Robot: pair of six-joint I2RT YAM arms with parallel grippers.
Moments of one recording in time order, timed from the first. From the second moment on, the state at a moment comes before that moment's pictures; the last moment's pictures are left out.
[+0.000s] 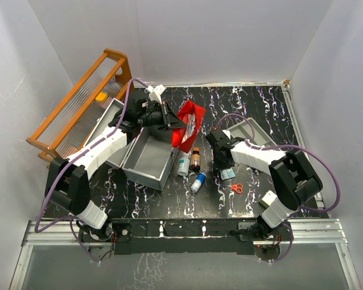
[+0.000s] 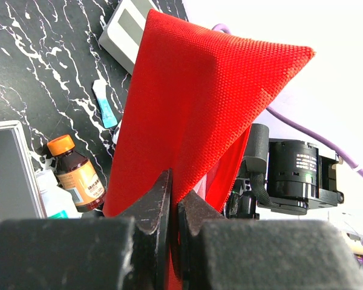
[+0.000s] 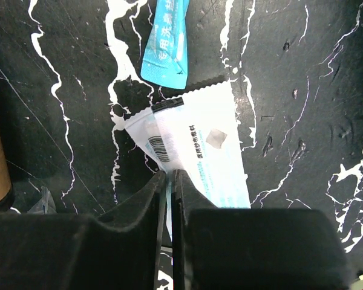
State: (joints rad) left arm -0.46 1.56 1.20 -0.05 0.65 -0.75; right arm 0.56 1.60 0.91 -0.53 0.22 0.48
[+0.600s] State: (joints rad) left arm -0.46 1.56 1.20 -0.06 0.65 -0.75; right arm 0.56 1.47 0.86 -0.54 0.21 0.61
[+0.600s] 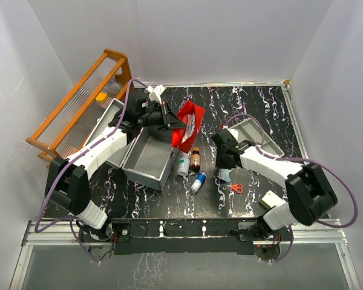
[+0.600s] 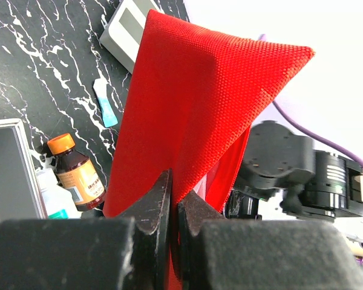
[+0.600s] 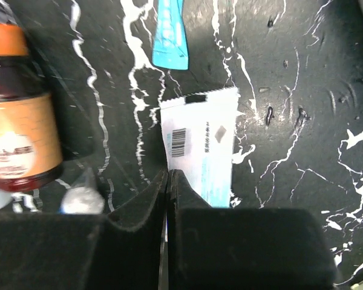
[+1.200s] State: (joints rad) left arm -0.46 1.57 1.14 0.00 0.68 -0.82; right arm 0.56 1.15 0.78 -0.48 0.20 0.80
